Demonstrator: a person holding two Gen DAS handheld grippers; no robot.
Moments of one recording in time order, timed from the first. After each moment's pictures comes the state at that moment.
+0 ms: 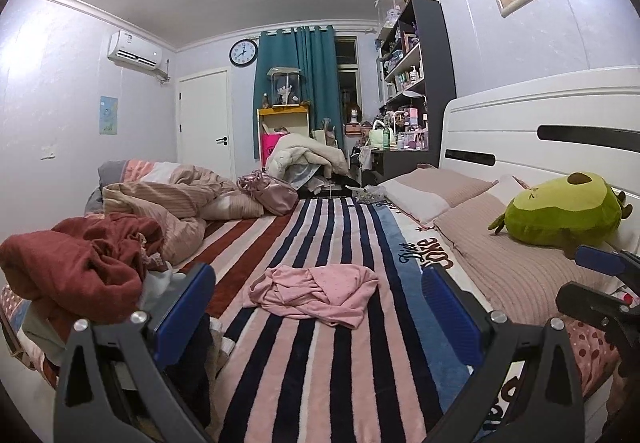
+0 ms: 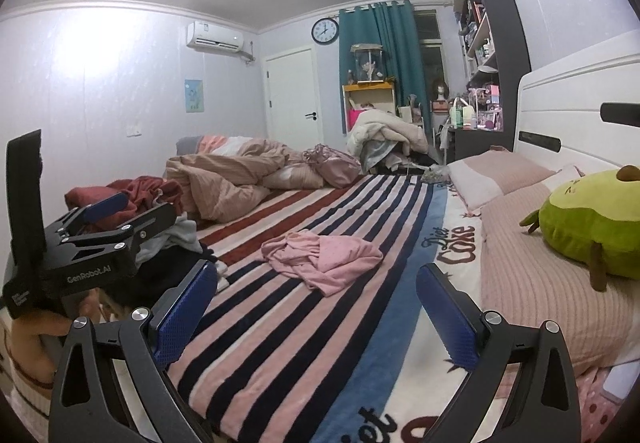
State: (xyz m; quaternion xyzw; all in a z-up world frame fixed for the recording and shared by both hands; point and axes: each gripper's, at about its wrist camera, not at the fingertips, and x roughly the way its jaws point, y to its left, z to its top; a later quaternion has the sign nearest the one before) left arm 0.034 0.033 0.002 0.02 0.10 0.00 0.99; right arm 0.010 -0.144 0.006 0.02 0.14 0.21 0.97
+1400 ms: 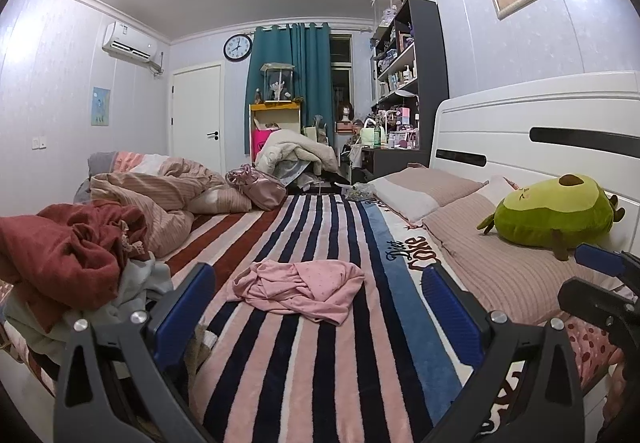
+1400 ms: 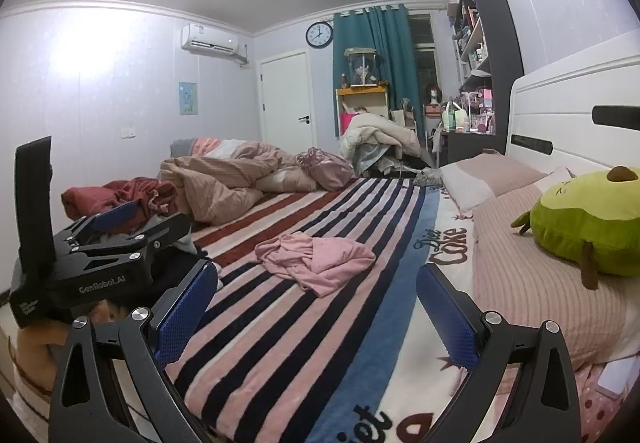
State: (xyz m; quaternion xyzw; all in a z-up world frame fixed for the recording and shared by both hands) left arm 0.039 0.028 -0.007 0.01 0.11 -0.01 0.99; right arm -0.002 -0.137 0.004 0.02 0.13 0.19 0.97
